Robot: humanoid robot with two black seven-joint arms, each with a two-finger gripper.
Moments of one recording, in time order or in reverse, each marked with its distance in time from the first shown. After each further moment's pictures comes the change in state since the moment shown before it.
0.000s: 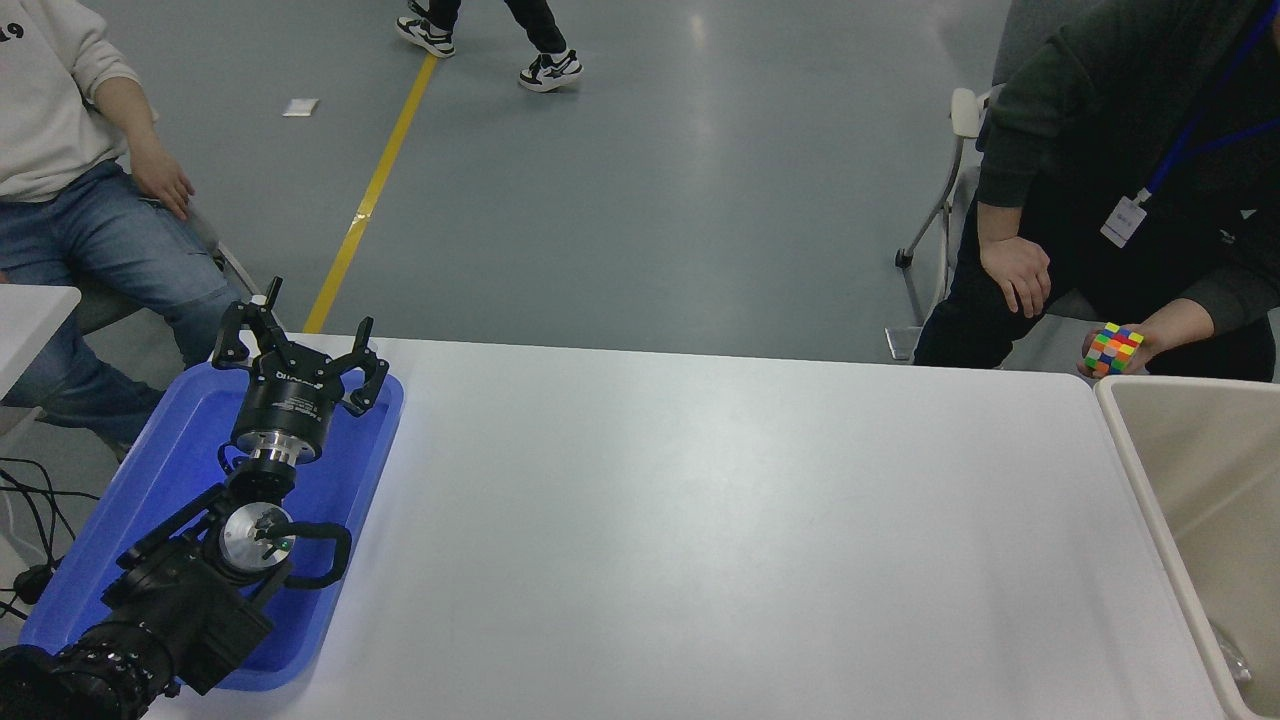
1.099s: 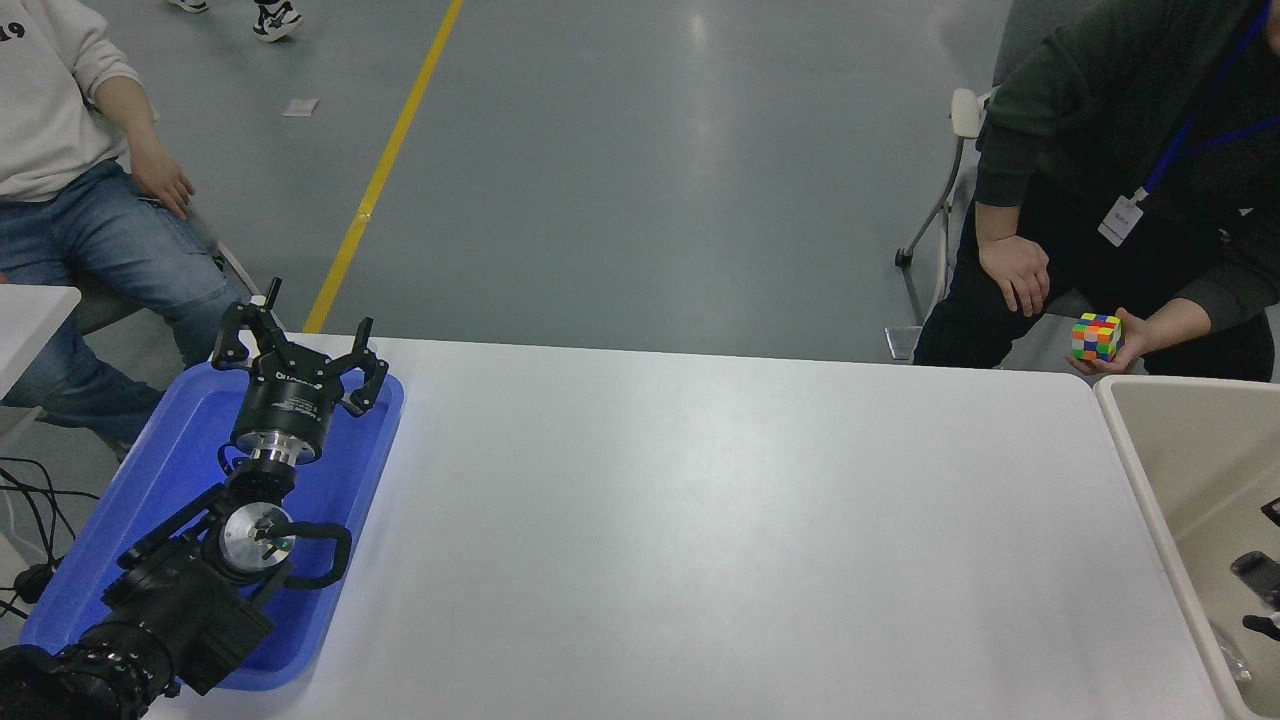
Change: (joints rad) left arm 0.000 0.000 0.000 0.000 0.000 0.000 0.000; right arm -0.100 0.067 0.087 -0.049 -0.010 -0.058 0.005
